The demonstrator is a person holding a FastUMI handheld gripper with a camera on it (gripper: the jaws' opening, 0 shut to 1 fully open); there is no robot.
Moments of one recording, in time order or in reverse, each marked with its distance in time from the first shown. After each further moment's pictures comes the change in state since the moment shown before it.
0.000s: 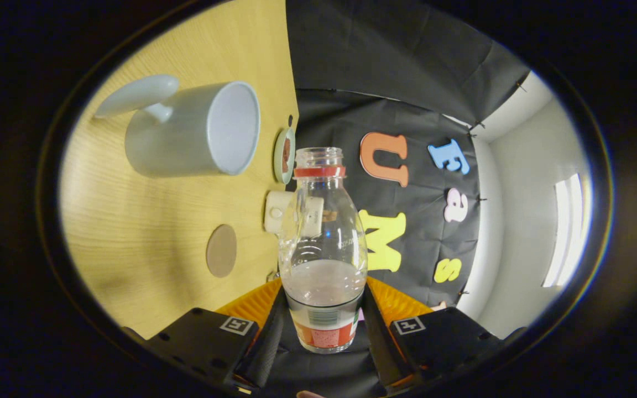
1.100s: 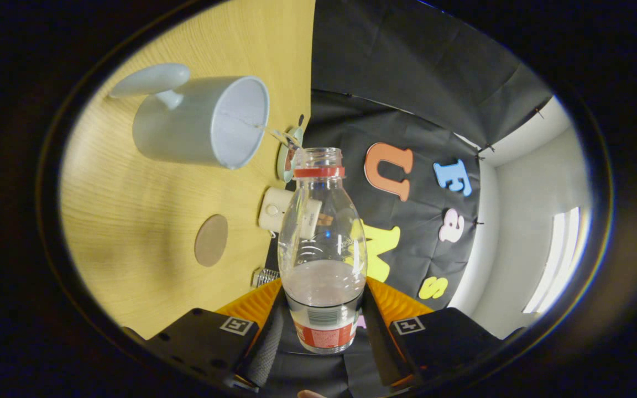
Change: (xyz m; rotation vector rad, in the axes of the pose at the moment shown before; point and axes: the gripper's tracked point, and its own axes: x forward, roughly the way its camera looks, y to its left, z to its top) arm -0.002 -0.015 0.003 -0.125 -0.017 0.005
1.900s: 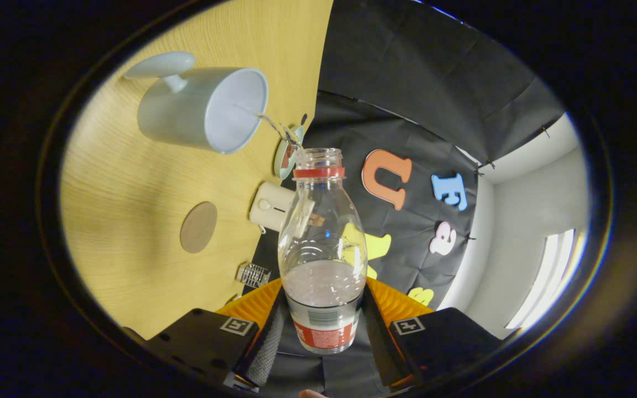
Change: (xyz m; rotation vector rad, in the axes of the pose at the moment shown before) arm 0.003 -0.023 -0.002 -0.096 -0.020 -0.025
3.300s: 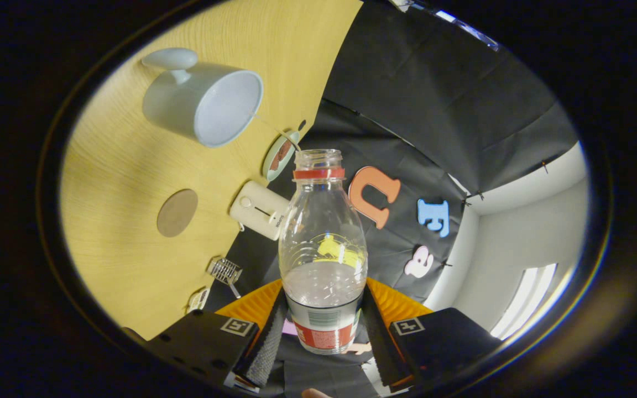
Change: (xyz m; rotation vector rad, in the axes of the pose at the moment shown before) arm 0.000 -0.038 0.007 -0.152 -0.060 -0.071
